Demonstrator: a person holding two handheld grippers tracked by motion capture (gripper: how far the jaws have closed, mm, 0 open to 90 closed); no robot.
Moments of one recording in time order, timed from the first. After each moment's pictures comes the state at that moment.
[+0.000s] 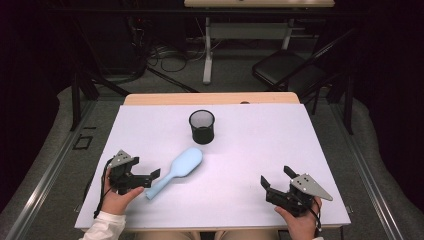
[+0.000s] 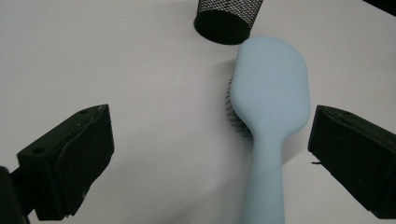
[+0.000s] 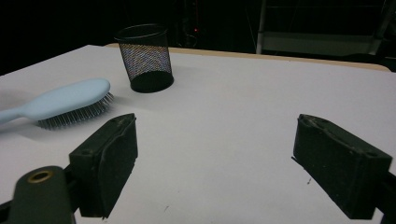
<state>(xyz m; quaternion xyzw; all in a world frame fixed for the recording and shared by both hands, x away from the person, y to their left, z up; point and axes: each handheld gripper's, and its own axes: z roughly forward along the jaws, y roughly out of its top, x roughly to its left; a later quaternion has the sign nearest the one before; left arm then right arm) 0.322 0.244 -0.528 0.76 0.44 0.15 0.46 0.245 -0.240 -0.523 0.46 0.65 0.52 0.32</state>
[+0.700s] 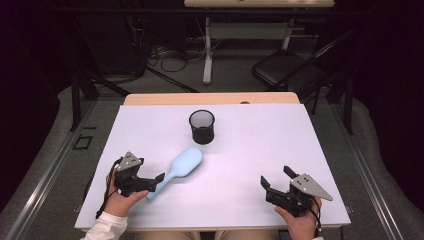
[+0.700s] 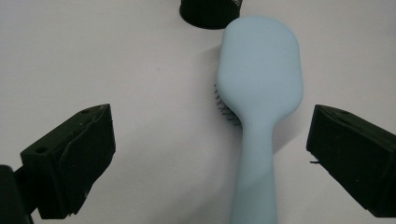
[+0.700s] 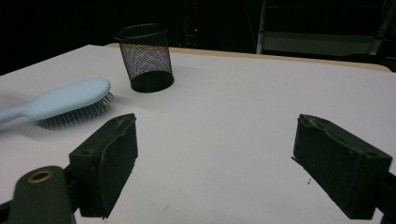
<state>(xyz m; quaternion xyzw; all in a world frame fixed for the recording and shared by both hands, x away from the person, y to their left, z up) 0.319 0.231 -0.528 0.79 0.40 0.17 0.42 0.245 -0.240 -0.523 0.46 0.65 0.52 0.32</state>
